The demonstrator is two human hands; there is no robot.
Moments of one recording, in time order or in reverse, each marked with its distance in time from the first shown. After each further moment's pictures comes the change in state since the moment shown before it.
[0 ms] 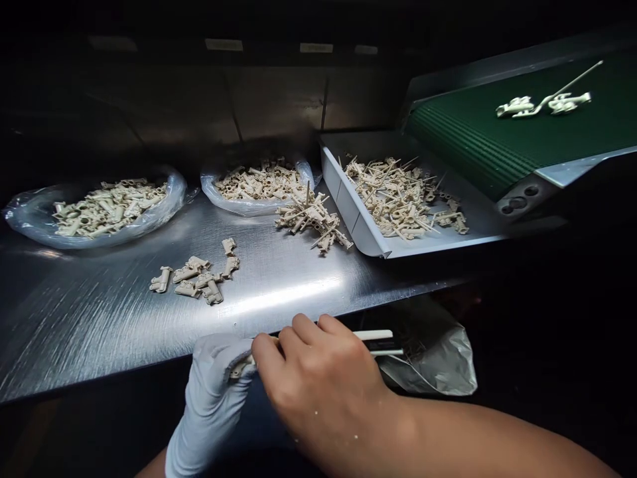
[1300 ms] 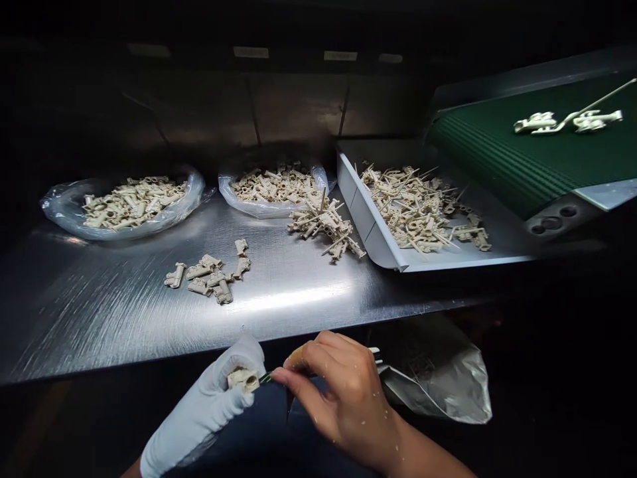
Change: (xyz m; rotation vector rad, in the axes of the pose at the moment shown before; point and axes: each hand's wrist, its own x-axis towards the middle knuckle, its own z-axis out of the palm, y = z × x) left_hand 0.000 0.005 -0.020 -0.721 -0.436 -0.418; right_hand -0.035 0.007 0.039 0.803 0.162 0.296
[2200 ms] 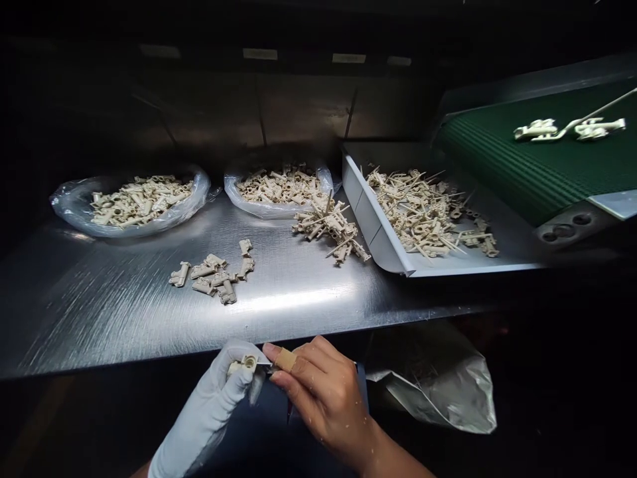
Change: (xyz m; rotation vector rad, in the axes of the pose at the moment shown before) left_hand -0.001 -0.008 0.011 0.072 0.219 0.096; right_hand -0.013 0.015 0.030 0.072 0.007 -0.059
